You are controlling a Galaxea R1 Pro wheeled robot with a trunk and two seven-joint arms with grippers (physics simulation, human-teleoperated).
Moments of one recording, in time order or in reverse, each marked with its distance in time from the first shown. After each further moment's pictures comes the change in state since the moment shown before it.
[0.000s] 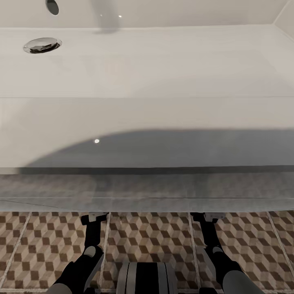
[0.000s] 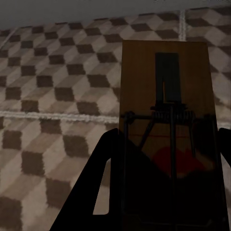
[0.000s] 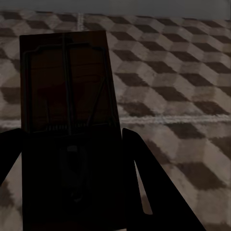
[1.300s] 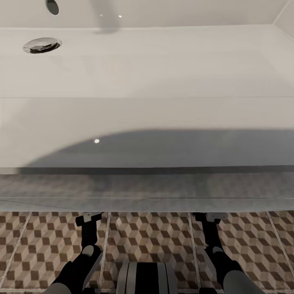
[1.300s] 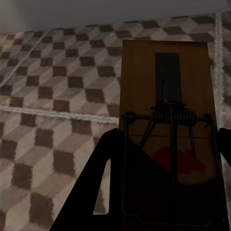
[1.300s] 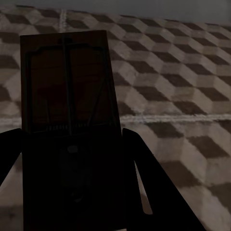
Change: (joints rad) left arm 0.000 0.005 0.031 -0.008 -0.001 -0.005 0.076; right arm 0.000 -0.004 0.001 -0.001 0.051 0.009 -0.097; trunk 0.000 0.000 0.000
